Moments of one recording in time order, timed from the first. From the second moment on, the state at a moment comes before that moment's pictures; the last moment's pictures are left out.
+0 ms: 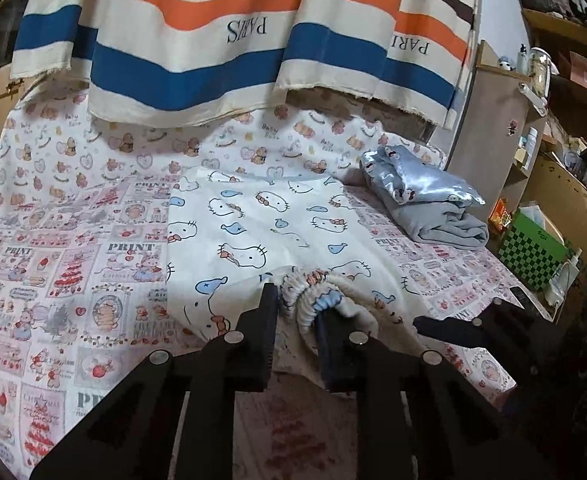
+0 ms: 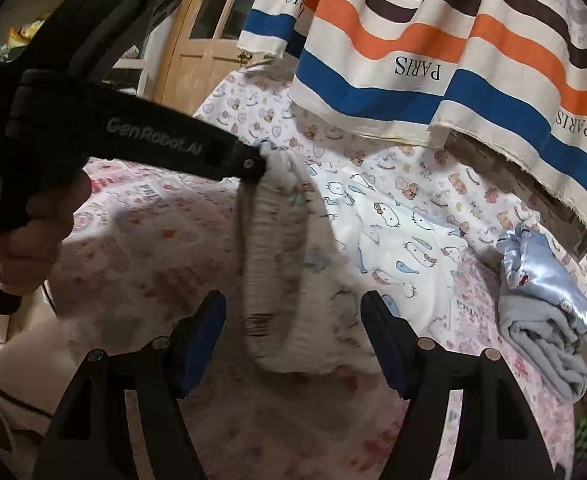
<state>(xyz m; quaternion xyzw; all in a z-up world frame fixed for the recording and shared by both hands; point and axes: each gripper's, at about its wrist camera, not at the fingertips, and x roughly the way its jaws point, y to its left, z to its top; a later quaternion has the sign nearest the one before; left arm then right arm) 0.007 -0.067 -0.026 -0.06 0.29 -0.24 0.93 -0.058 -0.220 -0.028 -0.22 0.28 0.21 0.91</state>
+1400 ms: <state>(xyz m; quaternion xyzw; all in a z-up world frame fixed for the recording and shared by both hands) 0.133 -0.099 -0.011 0.09 0.34 -0.29 0.89 0.103 -0.279 0.036 -0.06 0.31 0.29 0.90</state>
